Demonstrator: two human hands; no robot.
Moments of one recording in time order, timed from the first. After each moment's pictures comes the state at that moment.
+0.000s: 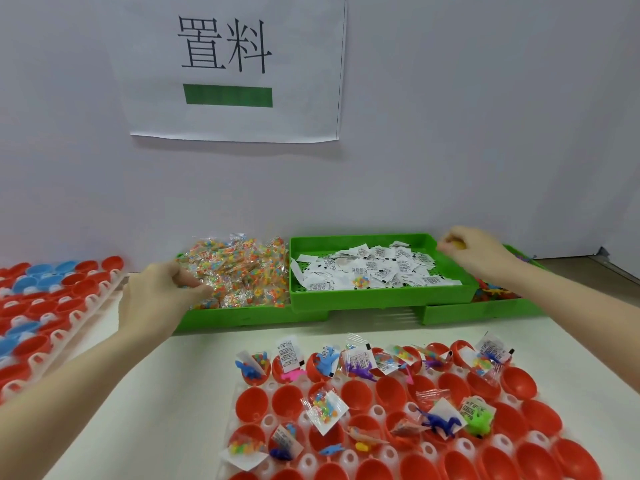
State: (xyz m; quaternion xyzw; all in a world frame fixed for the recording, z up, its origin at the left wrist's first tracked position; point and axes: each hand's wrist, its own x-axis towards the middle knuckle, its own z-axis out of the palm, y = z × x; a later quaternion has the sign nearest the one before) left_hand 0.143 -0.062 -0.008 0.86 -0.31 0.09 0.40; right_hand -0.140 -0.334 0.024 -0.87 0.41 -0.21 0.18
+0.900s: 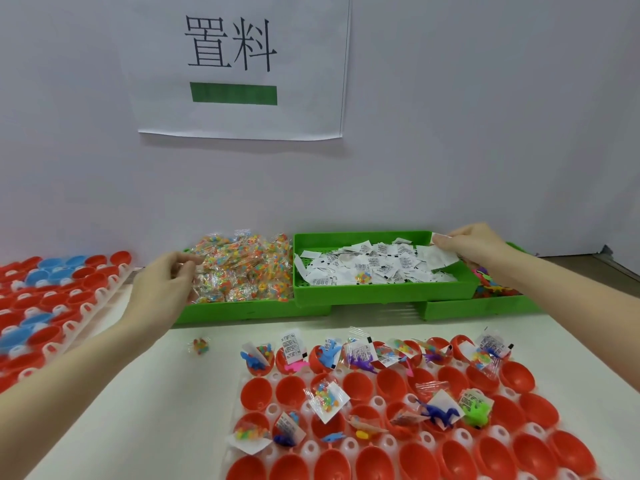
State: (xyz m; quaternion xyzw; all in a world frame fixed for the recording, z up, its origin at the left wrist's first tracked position) left_hand 0.128 -0.054 0.003 0.79 -0.30 -0.02 0.54; right_hand -0.133 -0.321 0.035 -0.75 0.48 -0.26 0.38
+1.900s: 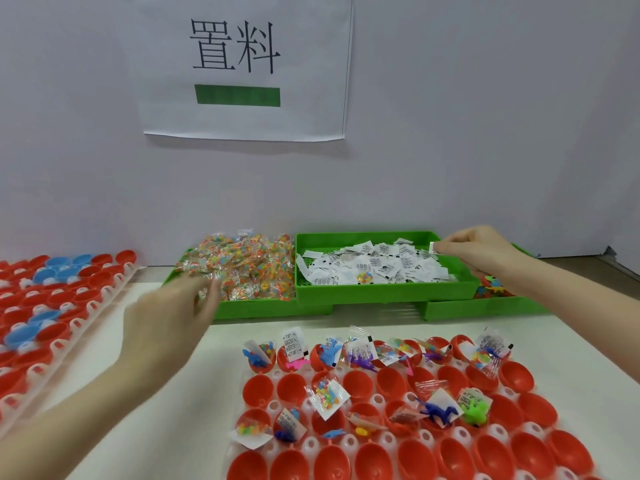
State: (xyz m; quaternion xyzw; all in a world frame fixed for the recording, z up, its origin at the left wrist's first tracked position) left_hand 0.101 -0.035 -0.011 0.82 -0.44 0.26 0.27; right_hand -0.145 -0.300 0.043 -0.78 0.43 -0.23 0.39
